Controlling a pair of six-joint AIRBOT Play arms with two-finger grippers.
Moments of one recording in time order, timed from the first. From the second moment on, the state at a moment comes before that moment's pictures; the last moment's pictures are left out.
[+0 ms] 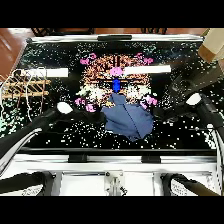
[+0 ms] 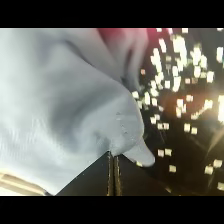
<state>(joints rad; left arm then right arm) -0.47 -1.38 0.92 0.61 -0.78 -1.34 -0.08 -1.25 0.93 -1.09 1.16 1.36</state>
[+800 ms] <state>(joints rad) -0.19 -0.67 1.65 0.88 -0.77 -1.41 -0.08 -0.56 1.51 -1.03 0.74 1.33</state>
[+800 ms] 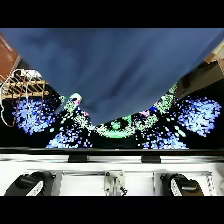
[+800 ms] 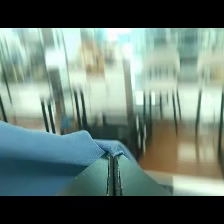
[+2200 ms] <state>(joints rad) -0.25 -1.12 1.29 1.00 -0.91 -1.38 -0.08 -1.55 1.53 -0.90 1.34 1.46</state>
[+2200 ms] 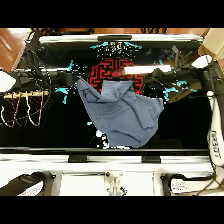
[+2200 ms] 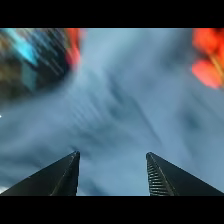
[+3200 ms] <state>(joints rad) -0.17 -1.13 1.29 1.01 -1.03 -1.34 -0.01 -0.85 0.20 -0.63 0.79 1.64</state>
